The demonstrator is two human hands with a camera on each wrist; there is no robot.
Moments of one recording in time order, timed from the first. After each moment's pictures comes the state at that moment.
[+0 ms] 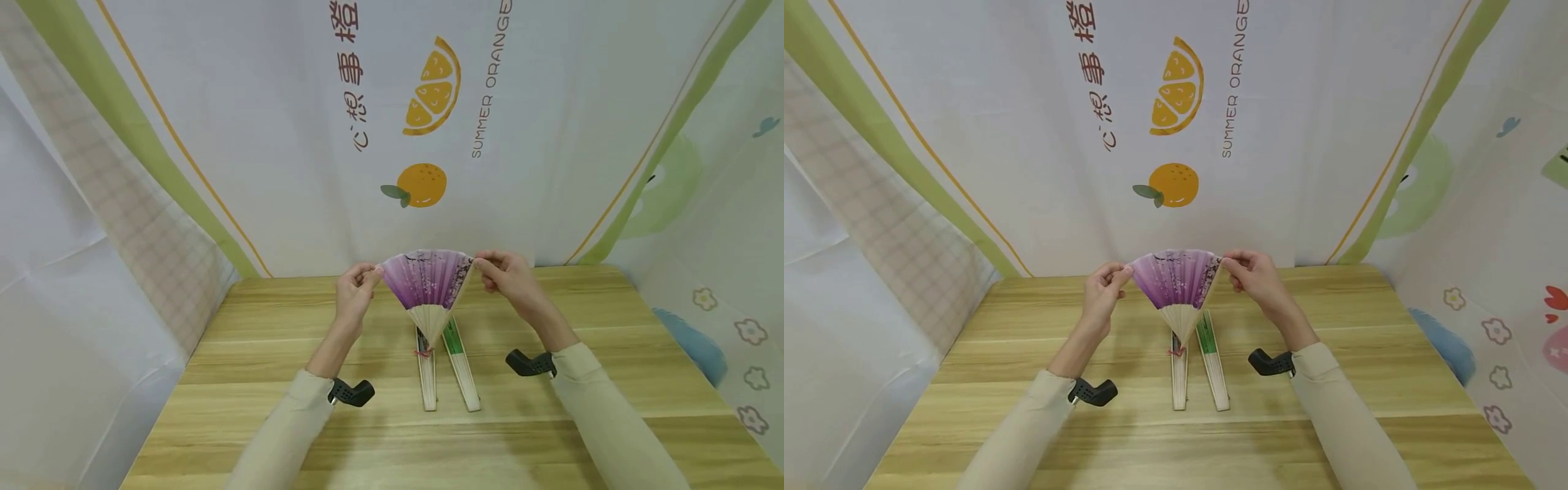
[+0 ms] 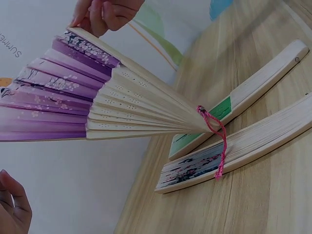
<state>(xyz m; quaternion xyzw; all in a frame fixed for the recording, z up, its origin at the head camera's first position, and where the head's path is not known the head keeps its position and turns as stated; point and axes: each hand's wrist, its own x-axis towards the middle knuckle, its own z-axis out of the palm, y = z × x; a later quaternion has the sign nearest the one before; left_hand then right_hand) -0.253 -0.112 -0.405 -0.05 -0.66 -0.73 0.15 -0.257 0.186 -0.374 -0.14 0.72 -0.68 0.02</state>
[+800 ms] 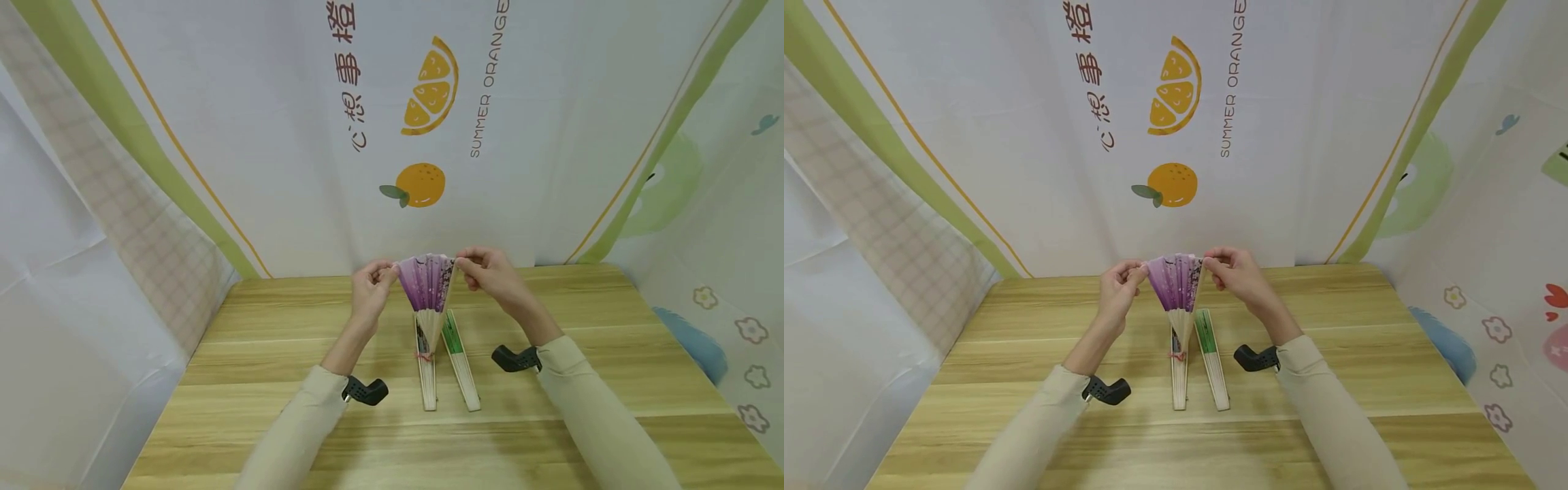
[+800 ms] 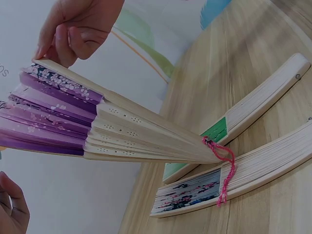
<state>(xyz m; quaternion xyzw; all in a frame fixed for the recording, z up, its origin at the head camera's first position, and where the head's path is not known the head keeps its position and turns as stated) -0.257 -0.083 -0.400 -0.08 -0.66 -0.73 0.15 -0.263 0.162 -0.366 -0.17 0.73 -0.66 0.04</state>
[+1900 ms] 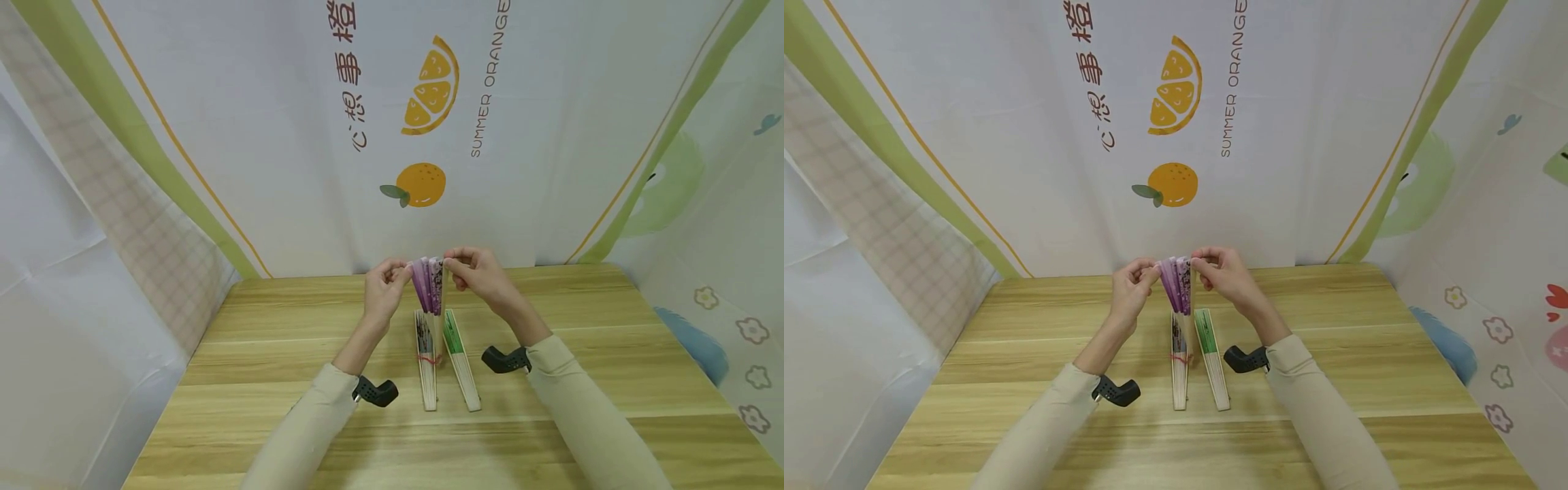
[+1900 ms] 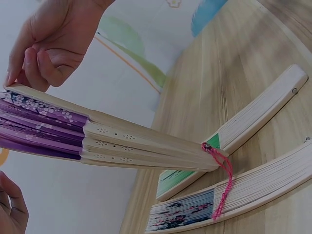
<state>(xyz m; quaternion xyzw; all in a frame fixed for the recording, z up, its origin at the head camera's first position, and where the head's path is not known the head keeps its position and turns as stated) -0.256 -0.062 -0.399 -0.09 -0.67 -0.72 0.15 -0.260 0.143 -0.362 -0.18 0.73 -0.66 0.04</state>
